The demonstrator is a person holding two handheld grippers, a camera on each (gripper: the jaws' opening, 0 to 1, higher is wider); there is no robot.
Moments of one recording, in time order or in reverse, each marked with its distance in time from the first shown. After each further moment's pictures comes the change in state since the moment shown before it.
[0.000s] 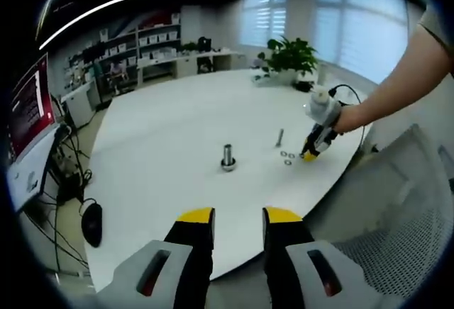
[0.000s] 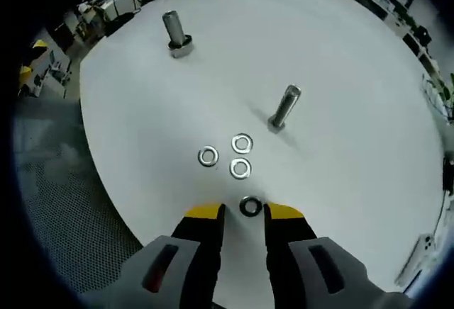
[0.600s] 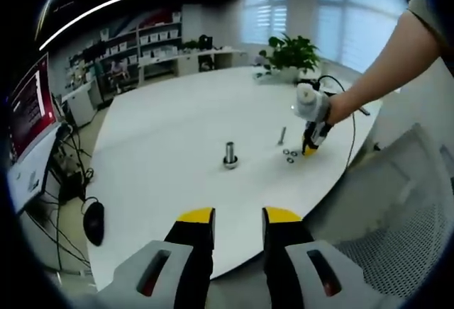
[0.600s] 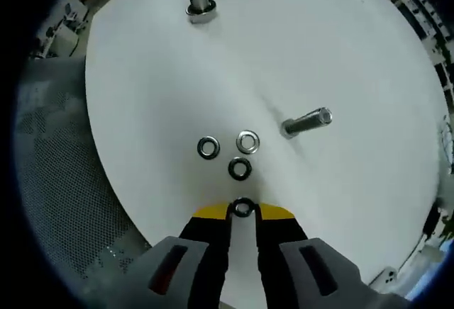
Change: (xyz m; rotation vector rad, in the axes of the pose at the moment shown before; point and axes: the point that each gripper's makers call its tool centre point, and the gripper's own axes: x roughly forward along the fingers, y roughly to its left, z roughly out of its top) left arm 0.000 0.003 -0.002 -0.003 0.013 0.017; right arm 0.004 -0.006 0.000 -0.197 0.207 0.019
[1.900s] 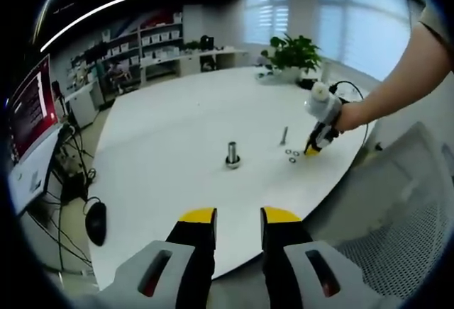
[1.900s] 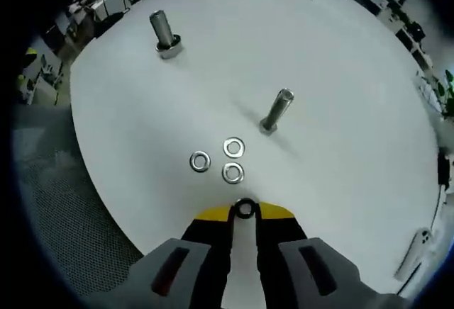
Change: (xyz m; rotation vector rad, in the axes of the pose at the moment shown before) left arm 0.000 0.002 -0.002 0.005 0.006 0.011; right arm -0.003 0.000 0.000 0.245 -0.224 -0.066
